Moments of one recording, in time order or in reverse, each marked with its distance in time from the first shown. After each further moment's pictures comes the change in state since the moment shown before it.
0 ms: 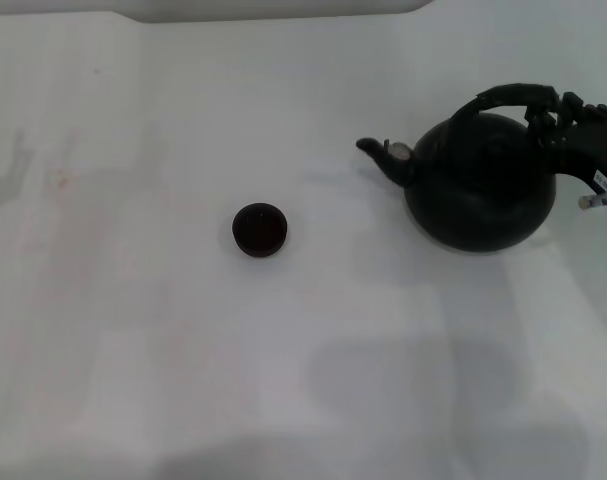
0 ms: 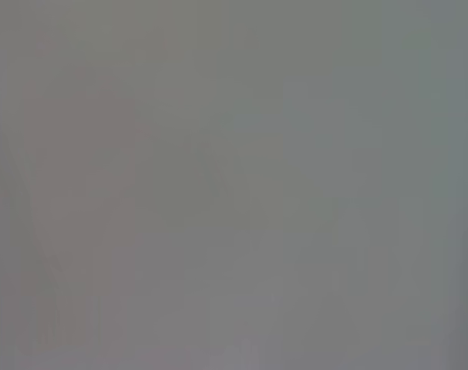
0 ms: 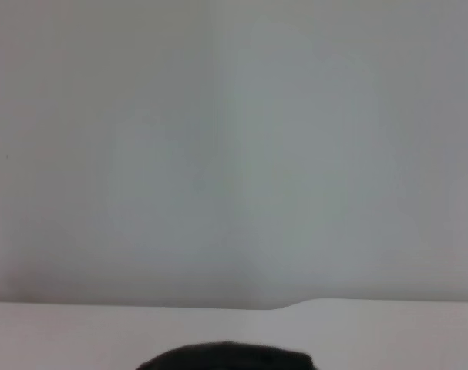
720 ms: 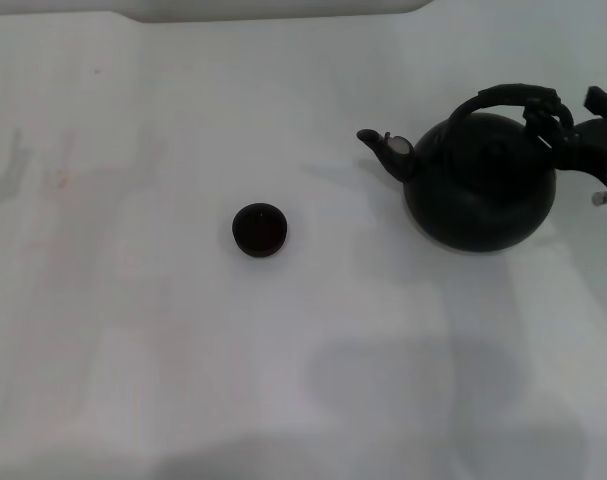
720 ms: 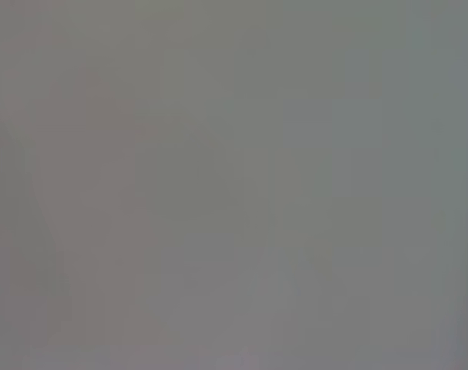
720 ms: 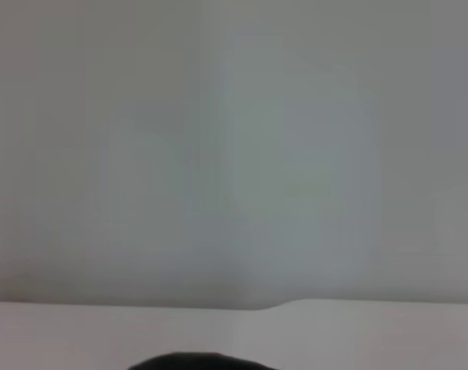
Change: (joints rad) left arm -0.002 0.000 -0.008 0.000 -0.001 0.005 0.004; right arm -0.030 -0.005 0.022 -0.065 -0.007 0.060 -0.009
